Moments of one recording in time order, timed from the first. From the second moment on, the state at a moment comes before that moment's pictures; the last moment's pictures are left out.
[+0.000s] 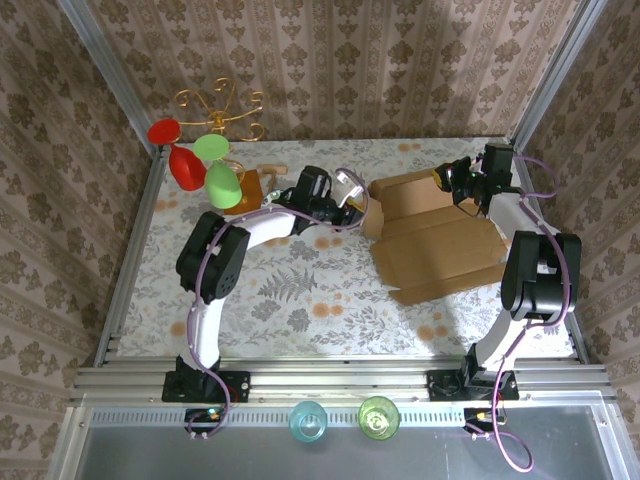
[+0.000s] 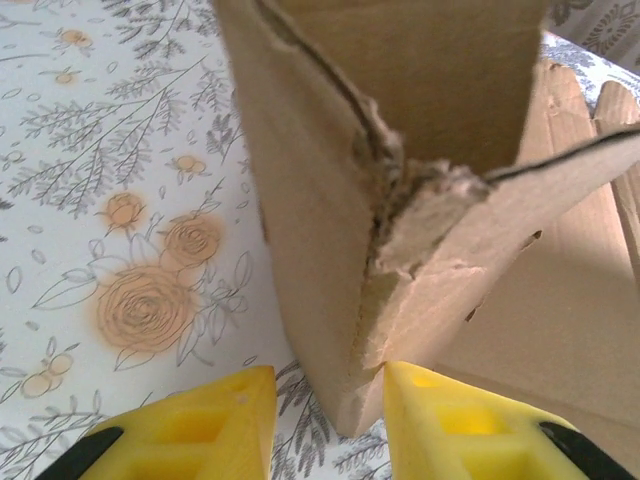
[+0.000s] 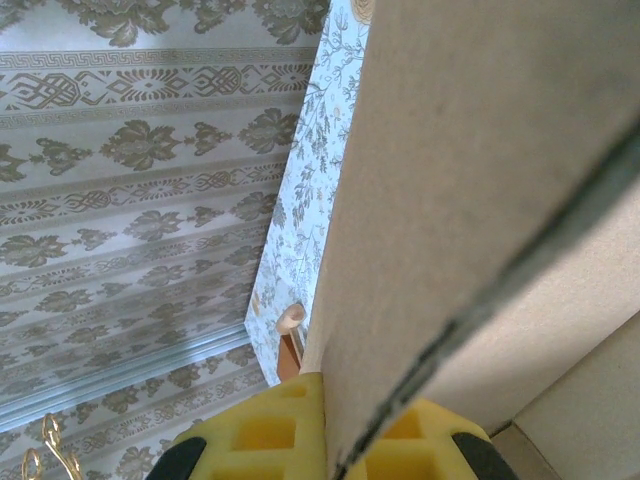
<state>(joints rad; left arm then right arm) -0.64 2.08 1.40 0.08 0.58 0.10 -0.16 1.75 1.21 -0.05 -0.59 1.17</state>
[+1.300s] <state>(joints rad) -0.74 2.10 1.41 0.23 0.29 -0.08 -0.14 1.76 1.02 0.31 -0.58 1.28</state>
